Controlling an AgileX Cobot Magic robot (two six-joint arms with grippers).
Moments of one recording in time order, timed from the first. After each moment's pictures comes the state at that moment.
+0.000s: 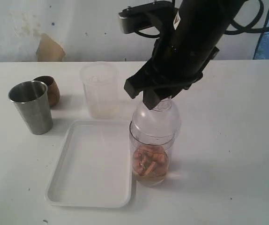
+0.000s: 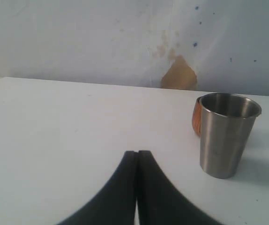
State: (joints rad) left arm 0.15 0.00 -0.01 -0.05 0.21 0.03; right arm 0.67 1.60 -1.51 0.05 1.19 -0.04
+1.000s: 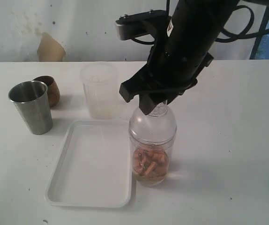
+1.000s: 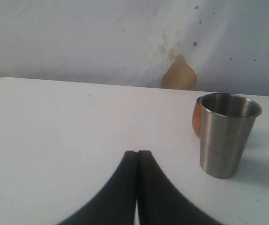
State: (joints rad) left arm 0.15 0.00 -0.01 -0.05 0.21 0.03; right arm 0.67 1.64 -1.51 0.08 1.18 -0.03
